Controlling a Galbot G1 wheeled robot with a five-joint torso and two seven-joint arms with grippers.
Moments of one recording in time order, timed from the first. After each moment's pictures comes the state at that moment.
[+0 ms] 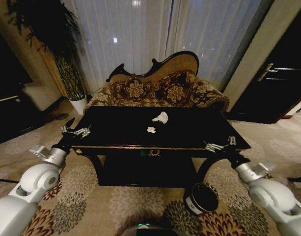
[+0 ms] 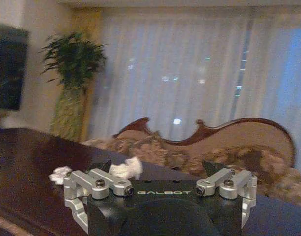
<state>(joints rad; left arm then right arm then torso) 1.42 -0.70 -0.76 -2.09 -0.90 -0.07 -0.04 -1.67 0.62 0.87 2.13 0.77 0.11 -0.09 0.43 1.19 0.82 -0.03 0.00</state>
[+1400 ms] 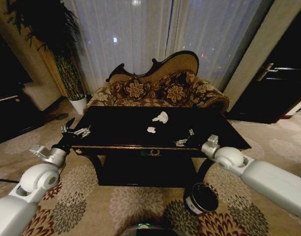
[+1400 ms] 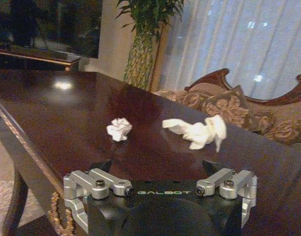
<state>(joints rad) 1.42 -0.70 -0.76 -2.09 -0.90 -0.07 -0.04 -0.53 0.37 -0.36 1.85 0.93 0.00 -0.12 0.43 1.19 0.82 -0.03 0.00</state>
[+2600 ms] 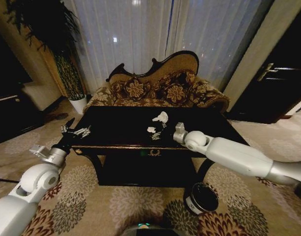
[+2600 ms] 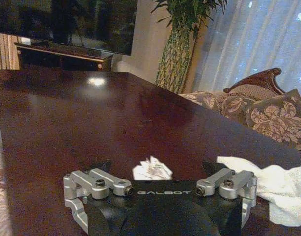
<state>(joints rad) 1.42 -0.70 -0.76 -2.09 -0.90 -0.07 -0.04 0.04 0.69 -0.89 1.59 1.01 -0.04 -0.11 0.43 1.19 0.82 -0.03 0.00</state>
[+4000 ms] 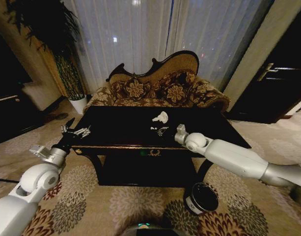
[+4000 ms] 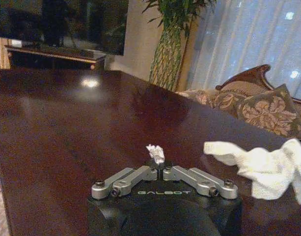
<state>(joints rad) 1.42 -0.70 -0.76 -2.09 -0.90 -0.07 -0.04 -0.05 0.64 -0.80 1.62 1.00 -0.03 -0.12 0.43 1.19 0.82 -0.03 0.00</state>
